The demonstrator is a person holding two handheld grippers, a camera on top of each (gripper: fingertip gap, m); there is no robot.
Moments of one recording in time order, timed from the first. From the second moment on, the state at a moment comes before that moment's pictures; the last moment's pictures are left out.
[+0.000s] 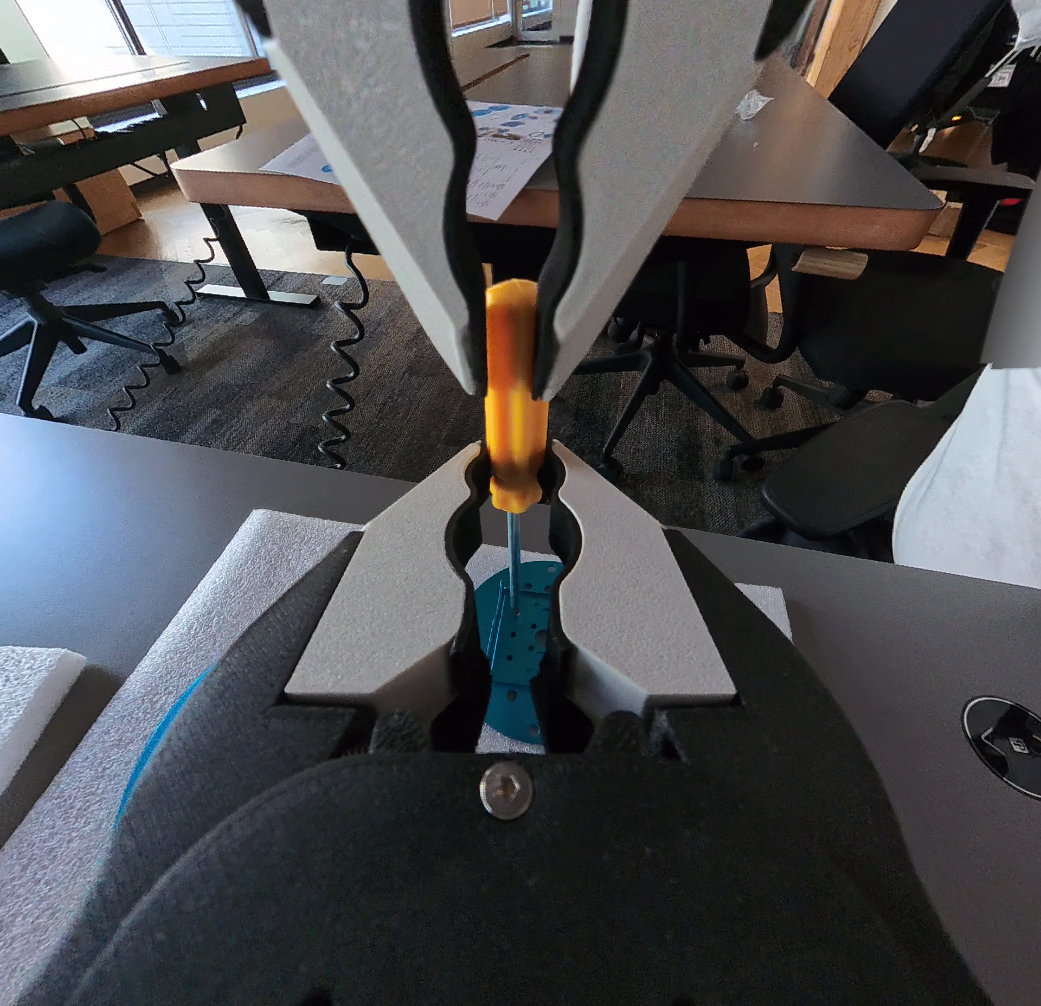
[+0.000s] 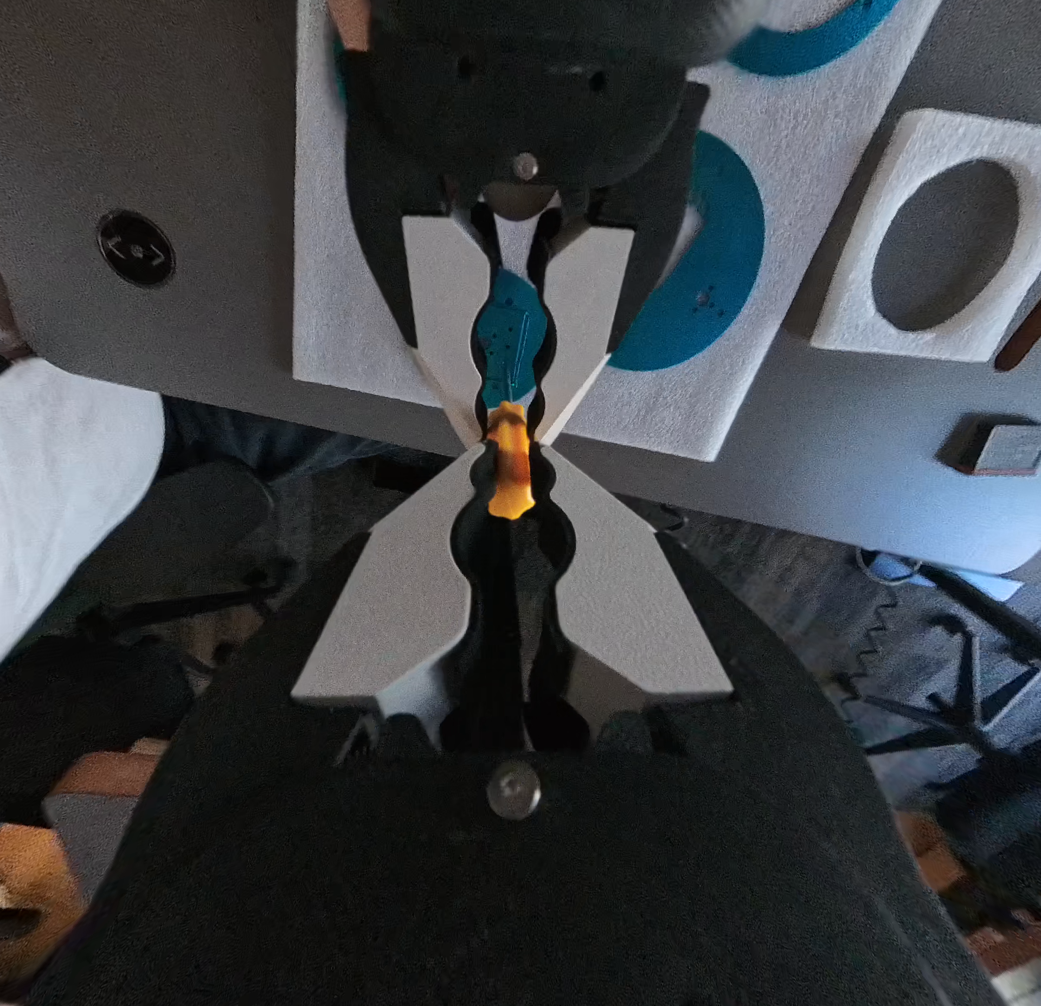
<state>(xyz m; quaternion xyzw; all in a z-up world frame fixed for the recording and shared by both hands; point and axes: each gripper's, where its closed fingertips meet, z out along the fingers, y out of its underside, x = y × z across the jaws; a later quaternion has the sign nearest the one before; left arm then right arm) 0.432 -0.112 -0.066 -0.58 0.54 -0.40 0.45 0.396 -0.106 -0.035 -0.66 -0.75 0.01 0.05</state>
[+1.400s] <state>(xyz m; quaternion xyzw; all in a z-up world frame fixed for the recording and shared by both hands) 0.432 -0.112 -0.069 -0.59 0.55 -0.38 0.45 0.397 -0.112 -0.030 -0.75 -0.66 0.04 0.03</state>
